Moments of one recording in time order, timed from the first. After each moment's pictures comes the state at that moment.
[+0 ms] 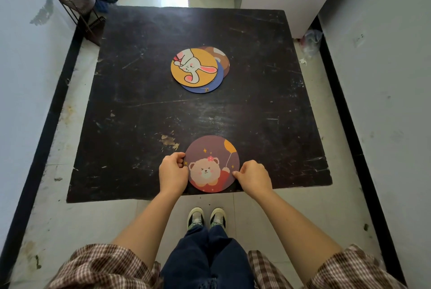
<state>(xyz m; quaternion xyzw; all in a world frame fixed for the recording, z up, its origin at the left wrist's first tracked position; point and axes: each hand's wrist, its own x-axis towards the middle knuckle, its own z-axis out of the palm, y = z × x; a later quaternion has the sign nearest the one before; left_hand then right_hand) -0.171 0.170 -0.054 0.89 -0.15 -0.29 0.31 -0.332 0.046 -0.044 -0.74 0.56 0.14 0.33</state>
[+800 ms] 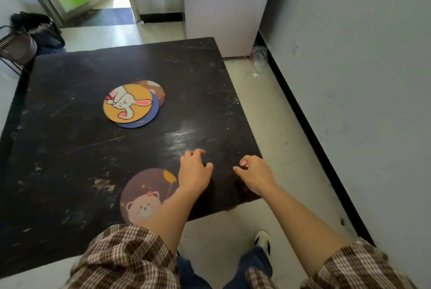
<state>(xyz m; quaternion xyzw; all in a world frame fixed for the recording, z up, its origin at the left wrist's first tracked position) -0.278 0.008 -0.017 0.85 -0.36 -0.31 0.24 -0.432 -0.067 -0.014 -0.75 0.60 0.01 0.30</state>
